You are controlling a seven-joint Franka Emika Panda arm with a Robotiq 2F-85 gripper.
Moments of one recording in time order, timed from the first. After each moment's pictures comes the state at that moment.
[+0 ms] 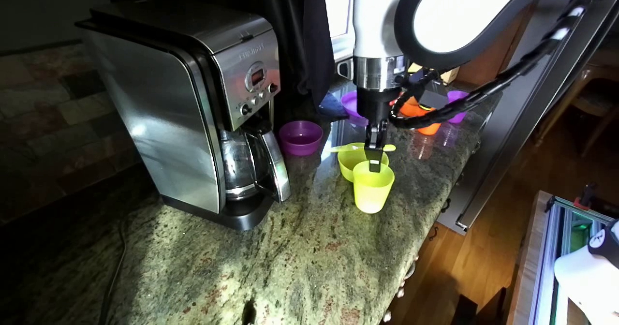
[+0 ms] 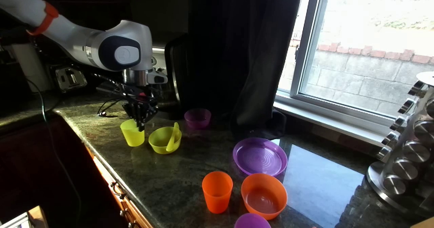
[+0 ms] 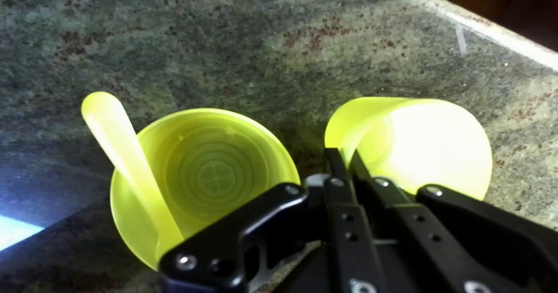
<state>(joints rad) 0.17 -0.07 0.16 -2.38 0.07 2.20 -0.13</state>
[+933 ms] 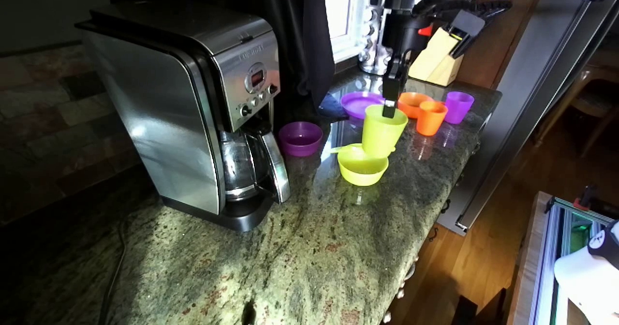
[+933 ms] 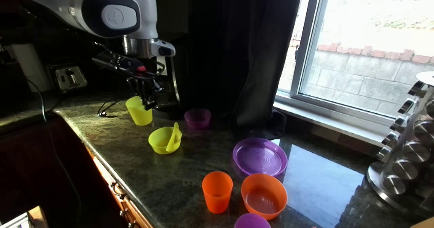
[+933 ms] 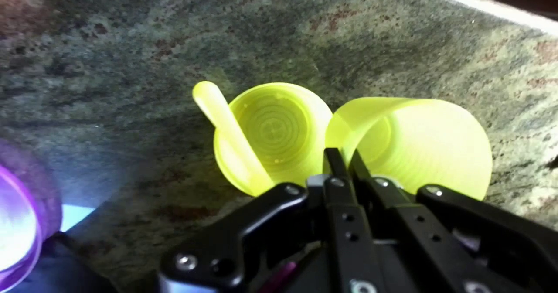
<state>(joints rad) 0.11 -0.29 0.06 -2.36 0.13 2.06 -0.17</state>
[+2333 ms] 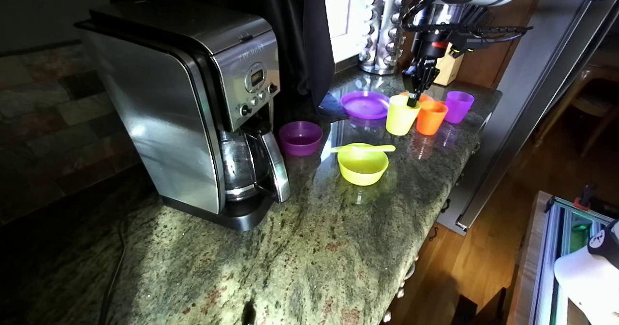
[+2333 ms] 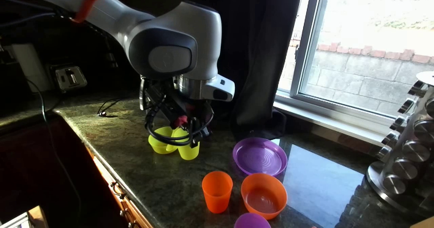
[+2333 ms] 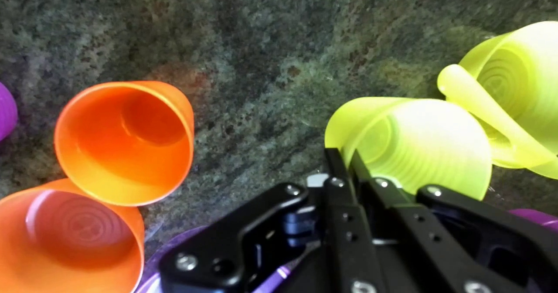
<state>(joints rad) -0.11 -0.14 -0.12 -2.37 0.12 2.19 -0.11</state>
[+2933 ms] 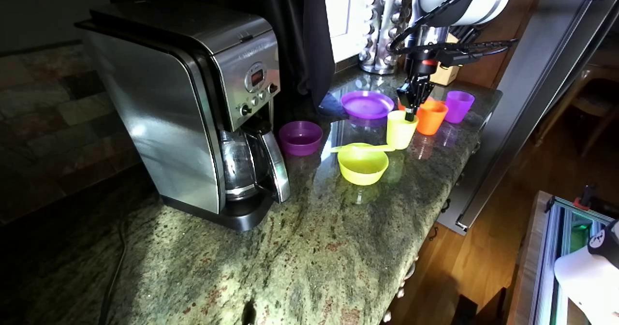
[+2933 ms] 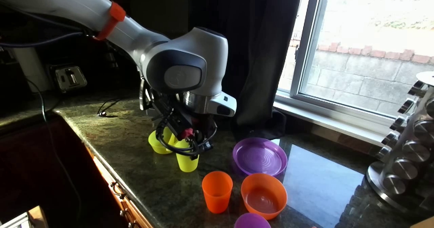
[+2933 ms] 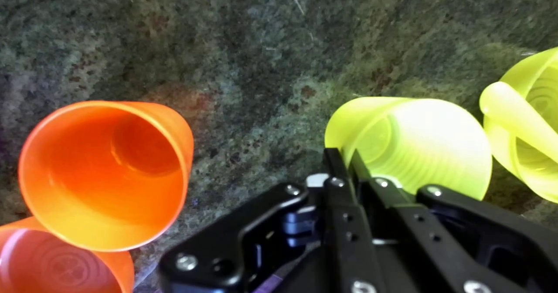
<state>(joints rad) -0.11 -0.03 -0.12 -2.34 0.10 2.19 -0.10</state>
